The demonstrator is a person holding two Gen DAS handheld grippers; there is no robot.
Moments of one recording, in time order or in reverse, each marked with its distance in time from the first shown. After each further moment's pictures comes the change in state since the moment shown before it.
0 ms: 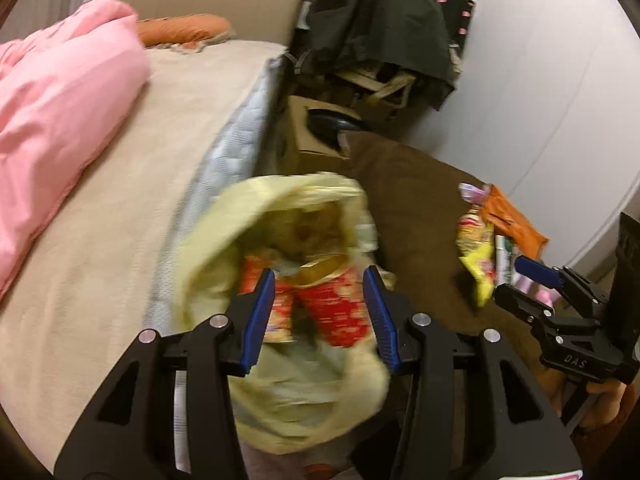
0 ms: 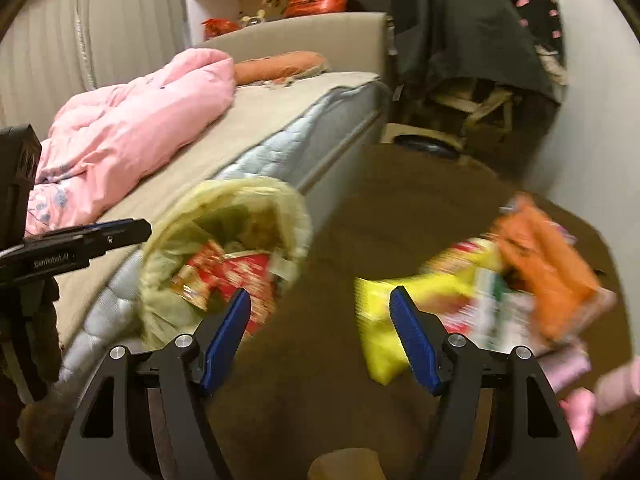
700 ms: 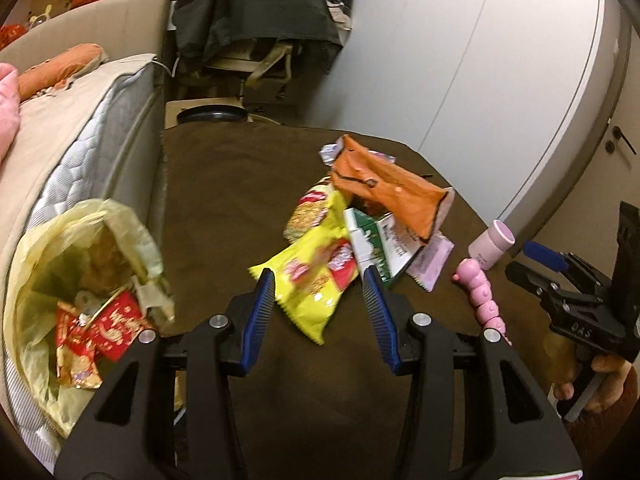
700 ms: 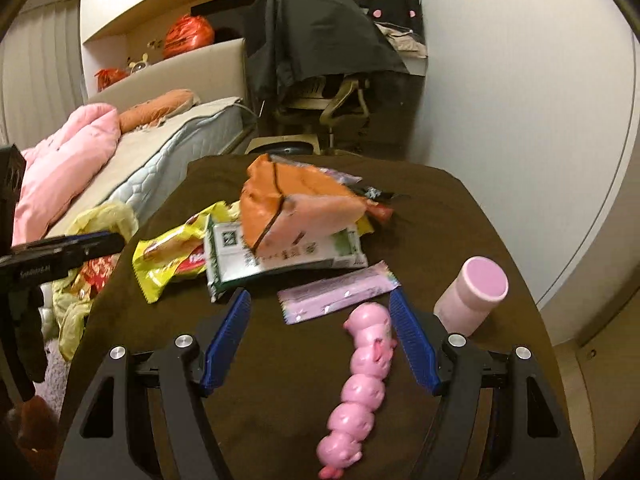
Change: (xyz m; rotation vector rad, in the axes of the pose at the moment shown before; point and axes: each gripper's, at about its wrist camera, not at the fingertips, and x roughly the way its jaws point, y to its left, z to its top) left arm 0.069 -0.172 -0.002 0.254 0.063 -0.216; right arm -0.078 -0.161 -0.070 0.238 -0.063 -0.248
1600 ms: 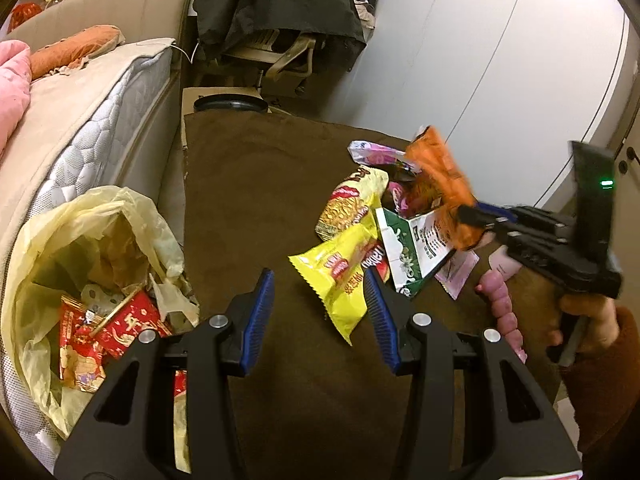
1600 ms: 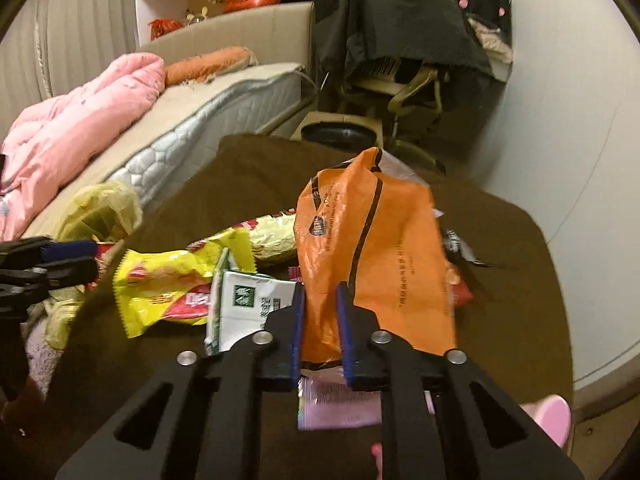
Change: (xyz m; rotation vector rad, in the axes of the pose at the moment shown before) left arm 0.009 0.030 -0.003 -0.069 0.017 0.030; right arm 0.081 0.035 0.057 -0.196 0.094 0.168
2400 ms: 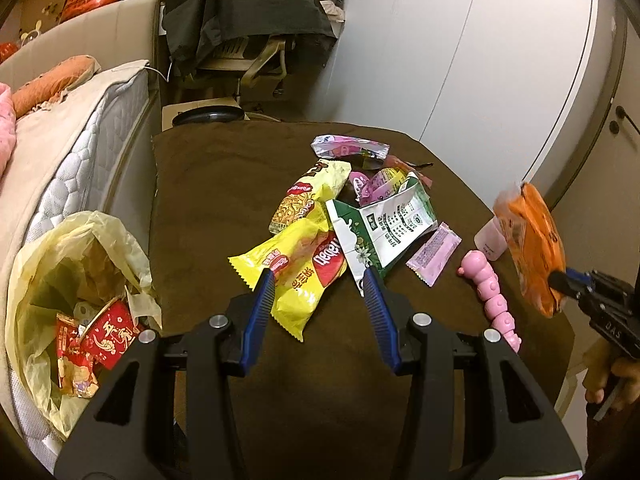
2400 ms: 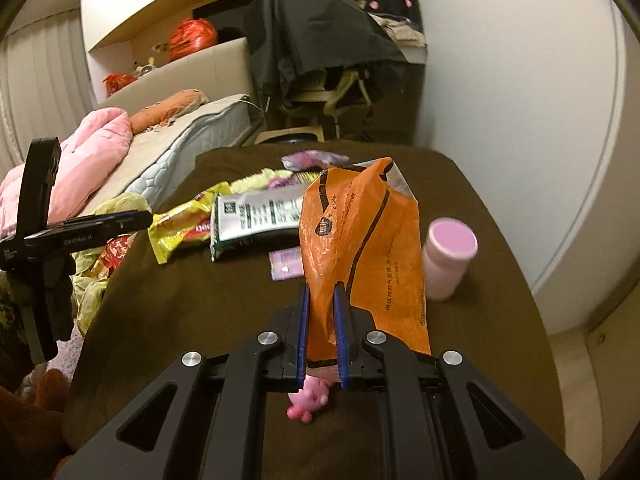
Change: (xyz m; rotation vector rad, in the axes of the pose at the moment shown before) left arm 0.003 -0.047 -0.002 0.119 0.001 0.013; right arm -0.112 -0.027 -0.113 0.242 -0.051 -0.093
